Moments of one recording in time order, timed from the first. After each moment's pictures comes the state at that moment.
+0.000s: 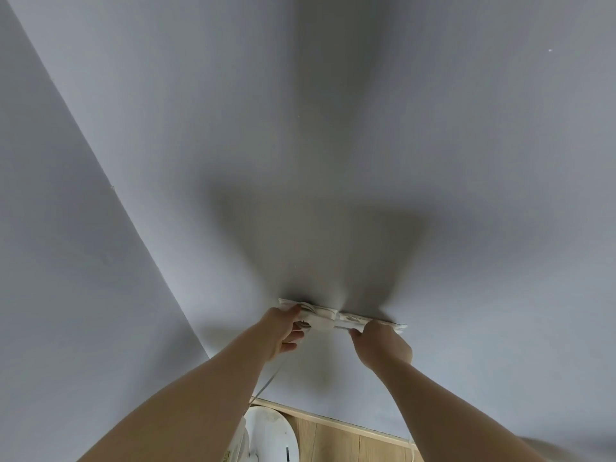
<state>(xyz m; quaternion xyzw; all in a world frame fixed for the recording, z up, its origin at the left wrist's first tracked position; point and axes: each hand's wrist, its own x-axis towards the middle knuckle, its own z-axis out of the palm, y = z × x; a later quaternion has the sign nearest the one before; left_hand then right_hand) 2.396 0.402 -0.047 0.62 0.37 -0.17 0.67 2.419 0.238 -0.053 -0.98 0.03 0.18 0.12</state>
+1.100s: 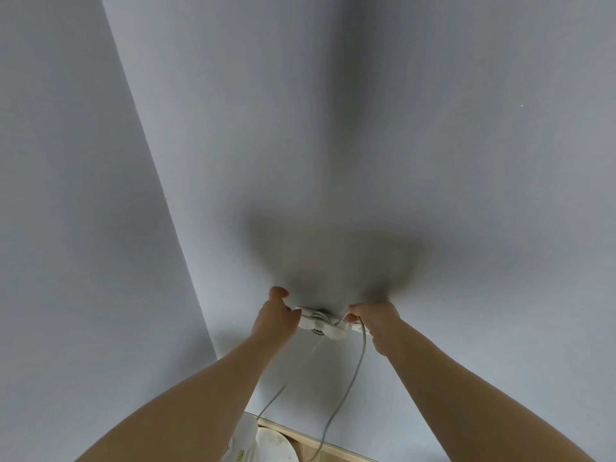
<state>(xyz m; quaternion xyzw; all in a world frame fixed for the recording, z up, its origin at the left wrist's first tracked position) 2.366 0.414 -0.010 0.85 0.29 -0.01 0.45 2.425 0.262 0.019 -0.78 0.20 0.27 0.53</state>
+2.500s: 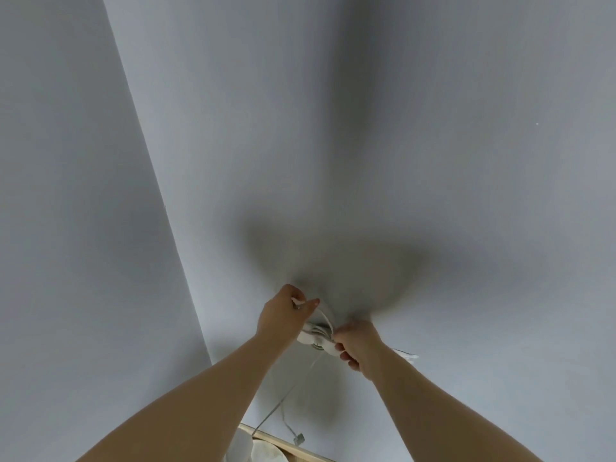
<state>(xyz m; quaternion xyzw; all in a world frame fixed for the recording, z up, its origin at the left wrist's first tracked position) 2.381 0.408 0.006 0.86 0.24 0.06 0.45 2.421 0.280 -0.005 -0.82 0.12 0.31 0.46</state>
